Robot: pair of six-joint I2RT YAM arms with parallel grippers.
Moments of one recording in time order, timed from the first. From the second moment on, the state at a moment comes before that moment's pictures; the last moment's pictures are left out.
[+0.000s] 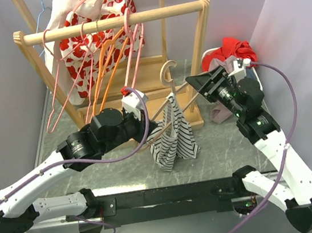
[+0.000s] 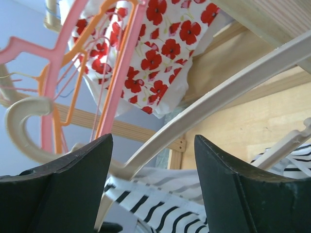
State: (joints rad) left arm -1.08 1.06 1.26 -0.52 -0.15 -0.34; right arm 0.34 0.84 0.96 -0.14 -0.13 1.03
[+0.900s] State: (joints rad) left arm -1.09 1.09 1.21 -0.44 -0.11 -0.31; right arm 0.35 0.88 0.99 -0.09 -0.13 1.06
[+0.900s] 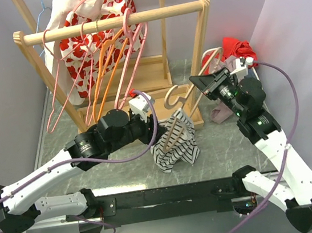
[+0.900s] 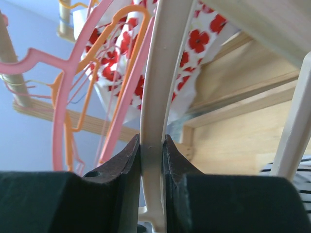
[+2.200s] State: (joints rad) left arm -1.09 1.08 1.11 -0.14 -0.07 -0.30; right arm 0.35 0.79 1.08 -0.25 0.09 0.83
